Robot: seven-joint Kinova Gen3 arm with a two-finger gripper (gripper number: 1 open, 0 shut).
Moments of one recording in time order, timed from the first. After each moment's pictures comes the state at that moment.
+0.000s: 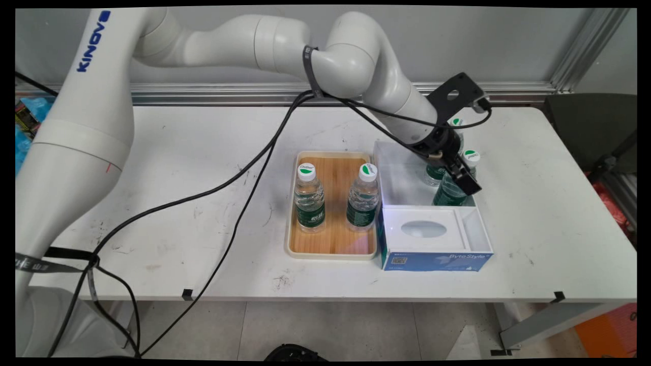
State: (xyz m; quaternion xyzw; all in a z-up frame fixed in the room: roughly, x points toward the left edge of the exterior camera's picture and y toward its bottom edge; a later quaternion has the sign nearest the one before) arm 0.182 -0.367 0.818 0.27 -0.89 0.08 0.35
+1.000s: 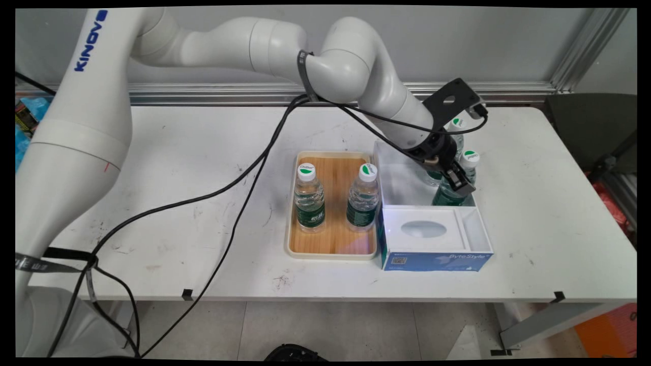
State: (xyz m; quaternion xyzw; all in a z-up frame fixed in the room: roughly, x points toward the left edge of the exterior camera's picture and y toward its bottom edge) arm 0.186 -0.358 0.817 0.27 -0.89 0.08 0.35
